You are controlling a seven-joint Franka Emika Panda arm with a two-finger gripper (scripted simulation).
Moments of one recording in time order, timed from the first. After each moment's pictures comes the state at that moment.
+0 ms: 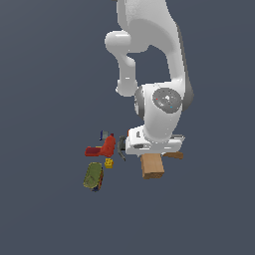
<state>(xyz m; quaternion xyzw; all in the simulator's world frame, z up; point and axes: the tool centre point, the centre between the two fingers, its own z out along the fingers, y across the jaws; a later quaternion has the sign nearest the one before) 0.060 0.092 0.127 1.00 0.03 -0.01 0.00</state>
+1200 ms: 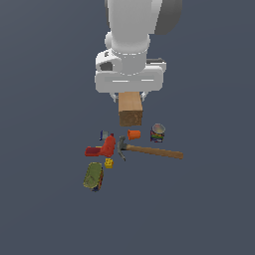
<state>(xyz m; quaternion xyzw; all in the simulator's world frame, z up) -0.050 0.005 0.321 1.00 0.03 0.00 0.00</state>
